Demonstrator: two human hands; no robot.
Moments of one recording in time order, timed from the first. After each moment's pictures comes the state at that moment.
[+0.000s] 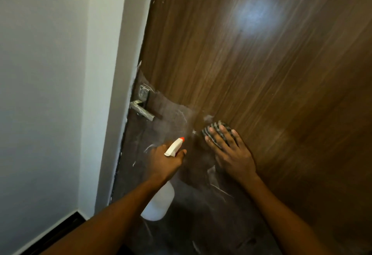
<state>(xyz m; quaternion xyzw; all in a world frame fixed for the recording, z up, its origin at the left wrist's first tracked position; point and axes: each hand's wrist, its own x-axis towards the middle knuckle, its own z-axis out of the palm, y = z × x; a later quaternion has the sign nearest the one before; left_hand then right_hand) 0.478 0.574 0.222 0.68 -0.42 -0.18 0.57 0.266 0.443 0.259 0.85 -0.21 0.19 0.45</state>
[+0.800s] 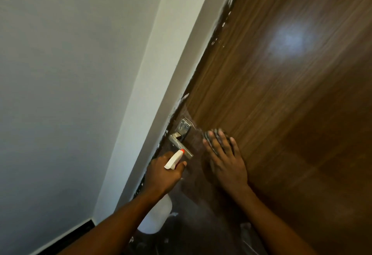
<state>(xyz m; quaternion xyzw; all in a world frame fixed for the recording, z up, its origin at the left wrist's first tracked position) 0.610 0.572 0.248 0.69 -0.36 -0.19 0.60 0.448 0.422 0.293 0.87 -0.22 0.15 0.41</state>
